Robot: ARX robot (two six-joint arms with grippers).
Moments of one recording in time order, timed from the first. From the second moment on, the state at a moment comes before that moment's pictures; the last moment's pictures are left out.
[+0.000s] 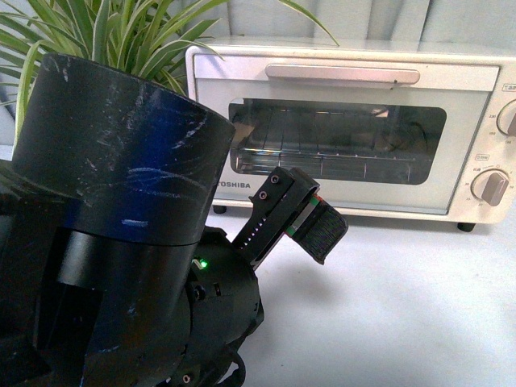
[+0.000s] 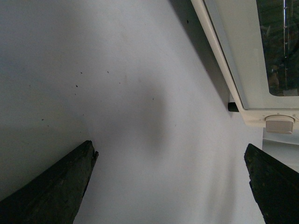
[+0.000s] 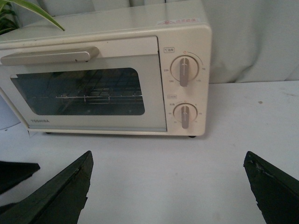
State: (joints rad) left arm -0.64 1.73 0.71 0.56 -0.09 -1.18; right arm 0.15 0.72 0.30 0.32 0.01 0.12
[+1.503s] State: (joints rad) left arm -0.62 1.72 0.71 0.56 -0.07 -1.18; right arm 0.35 1.50 1.07 0.09 0.28 0.30
